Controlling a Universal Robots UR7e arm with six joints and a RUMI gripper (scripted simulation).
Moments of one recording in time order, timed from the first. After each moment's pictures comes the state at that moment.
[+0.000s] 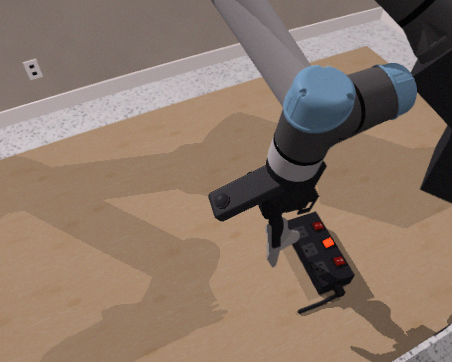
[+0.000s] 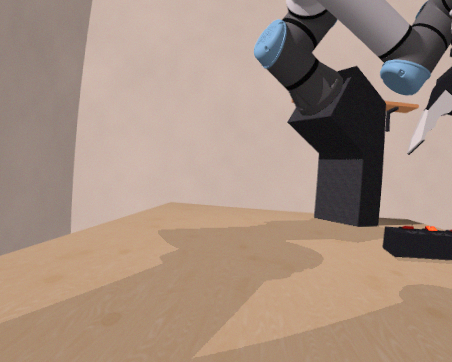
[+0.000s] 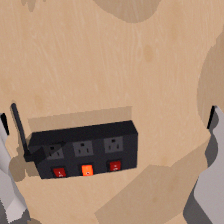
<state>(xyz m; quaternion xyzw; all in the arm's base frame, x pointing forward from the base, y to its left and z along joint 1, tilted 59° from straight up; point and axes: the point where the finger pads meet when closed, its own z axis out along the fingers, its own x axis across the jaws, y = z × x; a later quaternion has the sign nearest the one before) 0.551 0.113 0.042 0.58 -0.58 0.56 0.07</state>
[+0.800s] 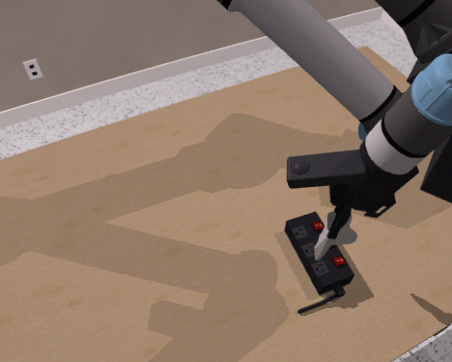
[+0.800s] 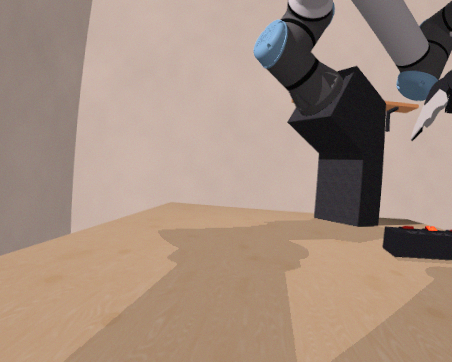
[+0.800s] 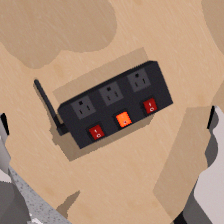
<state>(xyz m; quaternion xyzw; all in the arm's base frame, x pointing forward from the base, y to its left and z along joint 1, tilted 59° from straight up) 0.464 0.141 -0.012 0.46 -0.64 0.61 -0.07</state>
